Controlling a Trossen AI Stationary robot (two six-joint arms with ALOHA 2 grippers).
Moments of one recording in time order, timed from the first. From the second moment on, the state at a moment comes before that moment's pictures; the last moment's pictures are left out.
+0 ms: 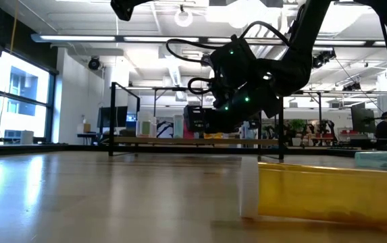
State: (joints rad) left arm -0.13 1.13 0.76 0.15 -0.22 -0.05; right arm -0.07 2.08 0.93 0.67 0.97 0.36
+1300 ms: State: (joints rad) left arm -0.13 1.13 0.76 0.15 -0.22 -0.05; right arm -0.07 2.01 0.93 0.67 0.96 0.33
